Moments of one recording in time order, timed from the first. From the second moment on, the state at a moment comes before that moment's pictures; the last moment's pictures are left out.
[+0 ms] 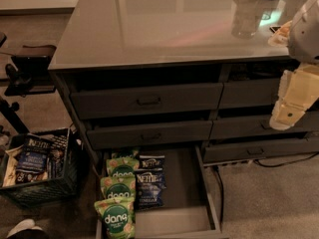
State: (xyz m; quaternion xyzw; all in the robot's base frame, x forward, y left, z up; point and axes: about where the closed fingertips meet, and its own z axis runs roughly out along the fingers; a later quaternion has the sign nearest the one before) arm 0.438 -0.217 0.976 -0.60 0.78 -0.03 0.16
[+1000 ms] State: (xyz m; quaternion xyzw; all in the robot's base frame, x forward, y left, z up) arm 0.459 -0.204 0.847 -0.59 0.79 0.02 0.15
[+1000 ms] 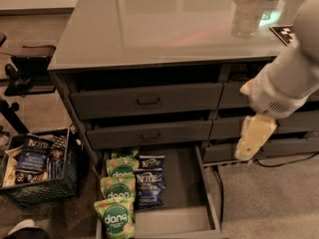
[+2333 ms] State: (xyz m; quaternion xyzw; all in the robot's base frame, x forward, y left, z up) arm 0.512 -0.192 0.660 -0.58 0.79 0.07 0.20
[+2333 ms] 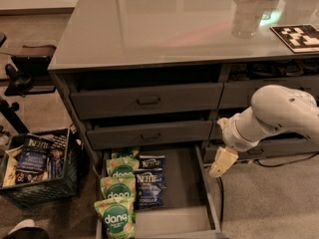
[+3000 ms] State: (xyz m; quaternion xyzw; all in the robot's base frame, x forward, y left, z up) arm 0.527 -0.144 0.558 -0.58 0.77 0.13 0.21
